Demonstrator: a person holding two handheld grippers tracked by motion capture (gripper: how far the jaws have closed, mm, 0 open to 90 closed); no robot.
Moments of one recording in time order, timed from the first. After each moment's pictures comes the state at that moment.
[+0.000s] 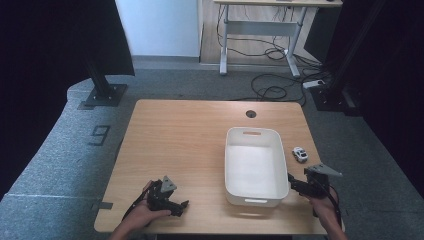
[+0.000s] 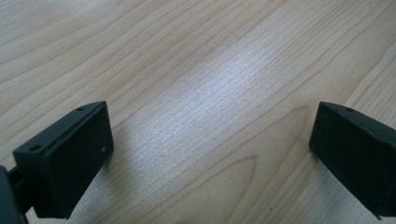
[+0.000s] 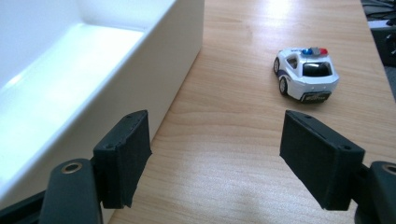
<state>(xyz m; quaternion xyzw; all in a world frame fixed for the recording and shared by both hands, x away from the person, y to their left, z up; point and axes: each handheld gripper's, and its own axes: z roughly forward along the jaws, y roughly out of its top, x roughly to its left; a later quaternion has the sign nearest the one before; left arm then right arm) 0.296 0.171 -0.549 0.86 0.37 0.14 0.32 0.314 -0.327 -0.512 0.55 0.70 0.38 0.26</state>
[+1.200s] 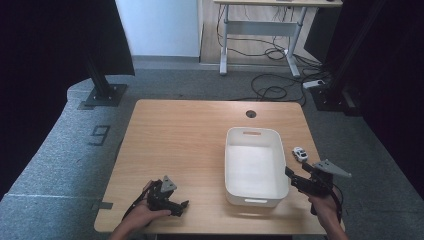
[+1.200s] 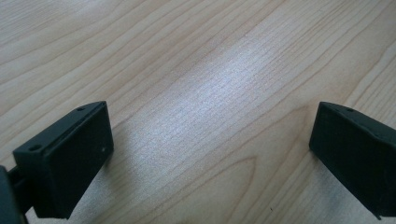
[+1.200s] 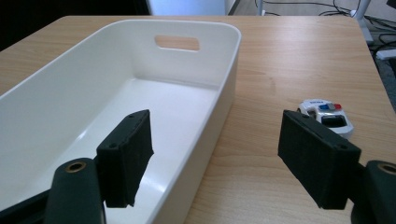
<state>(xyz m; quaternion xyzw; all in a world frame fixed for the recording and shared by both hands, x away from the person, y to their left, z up) 0.297 0.171 -0.549 0.86 0.37 0.14 0.32 0.298 -0.313 -0.468 0.53 0.67 0.45 0.26</state>
